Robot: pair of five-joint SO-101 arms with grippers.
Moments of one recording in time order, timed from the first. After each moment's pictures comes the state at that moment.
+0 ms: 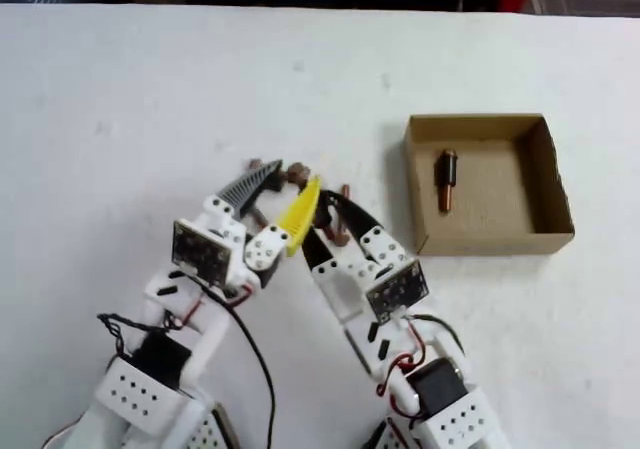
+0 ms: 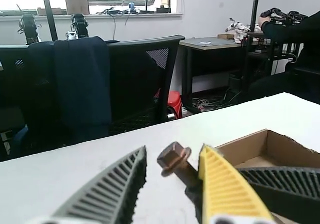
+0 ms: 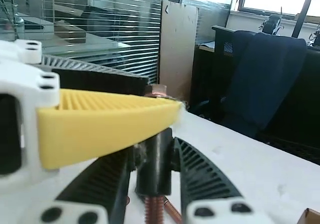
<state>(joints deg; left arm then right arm) 21.1 -78.5 85.7 5.2 0.2 -33.4 -102.1 96.4 11.9 9.5</state>
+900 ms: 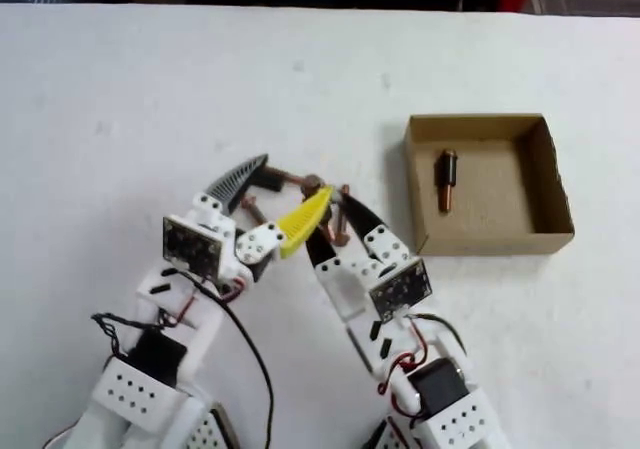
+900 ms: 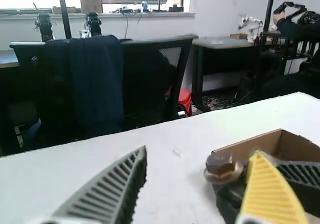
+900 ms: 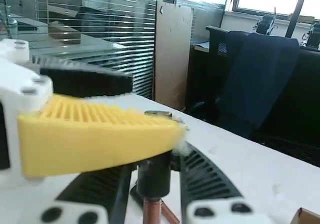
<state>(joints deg) 19.7 -78.5 85.8 5.4 0.3 -32.7 -102.2 96.4 11.9 9.5</state>
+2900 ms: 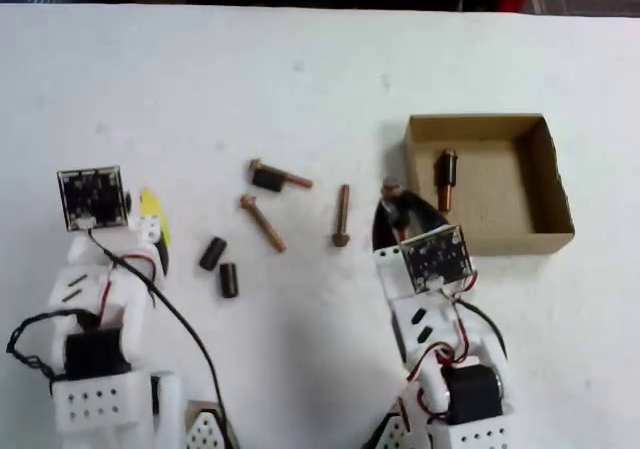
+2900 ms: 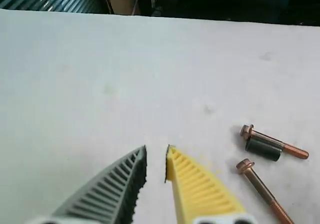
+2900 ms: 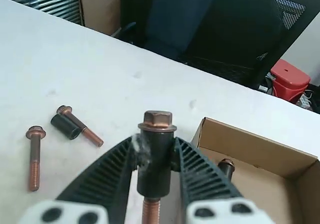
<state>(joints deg) -14.4 -81.6 71.3 49.9 0.0 -14.2 -102.4 80.2 43.7 15.5</state>
